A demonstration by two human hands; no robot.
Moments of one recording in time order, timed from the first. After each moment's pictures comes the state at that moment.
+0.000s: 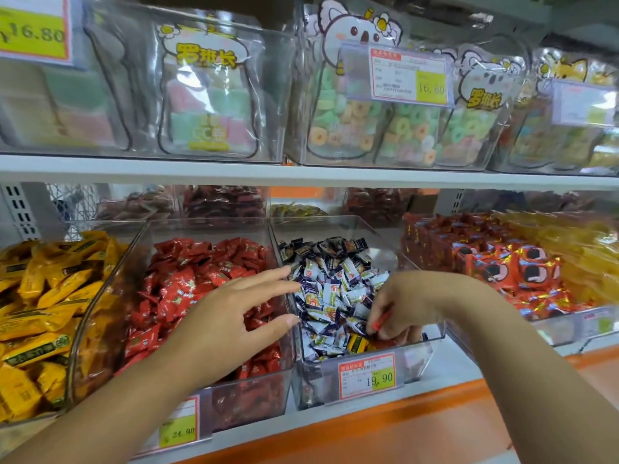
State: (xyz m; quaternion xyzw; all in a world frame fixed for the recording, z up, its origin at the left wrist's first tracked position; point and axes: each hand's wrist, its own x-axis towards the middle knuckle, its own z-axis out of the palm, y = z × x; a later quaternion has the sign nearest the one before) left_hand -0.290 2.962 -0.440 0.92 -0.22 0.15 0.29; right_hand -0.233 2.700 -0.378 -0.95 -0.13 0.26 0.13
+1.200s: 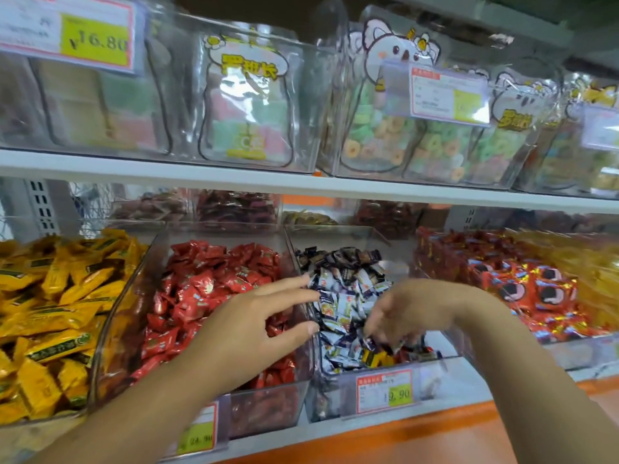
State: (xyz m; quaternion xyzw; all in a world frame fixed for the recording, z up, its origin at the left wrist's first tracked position) left_hand -0.286 2.964 -0.444 0.91 -0.22 0.16 0.32; right_hand -0.220 2.711 -0.381 -0.93 -0.16 0.27 0.19
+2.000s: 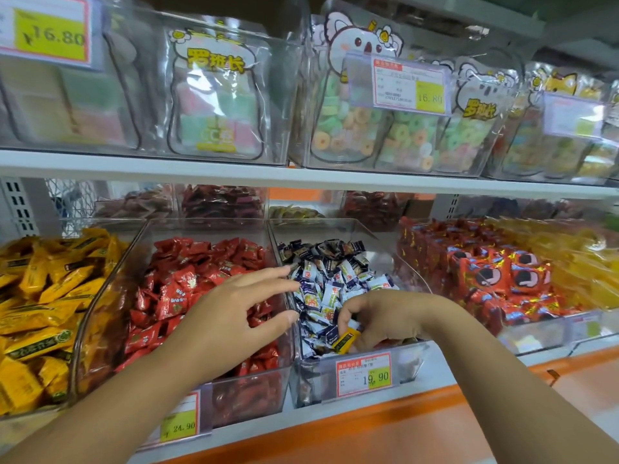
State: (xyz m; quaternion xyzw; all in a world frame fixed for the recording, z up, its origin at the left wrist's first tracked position) left_hand -0.291 2.958 -0.438 0.92 -0.21 0.17 0.29; right_hand -0.221 2.703 -0.417 -0.90 -0.18 0.28 0.26
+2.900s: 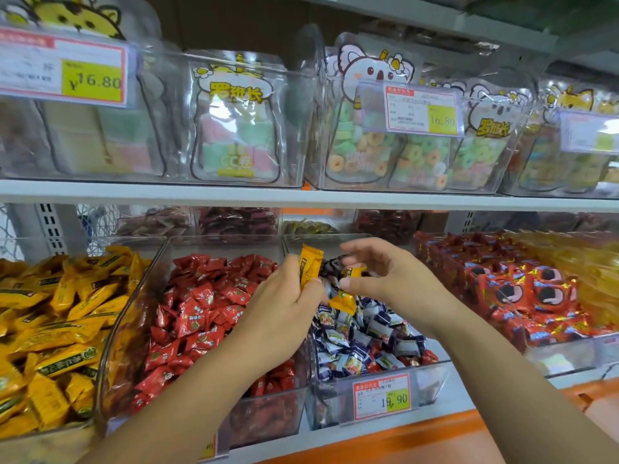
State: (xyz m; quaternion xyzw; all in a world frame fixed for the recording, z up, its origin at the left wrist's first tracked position) left_hand -0.278 2.917 -0.410 0.87 -0.12 0.14 0.45; right_hand -0.243 2.736 -0.377 -0.83 -0.20 -0.04 0.52
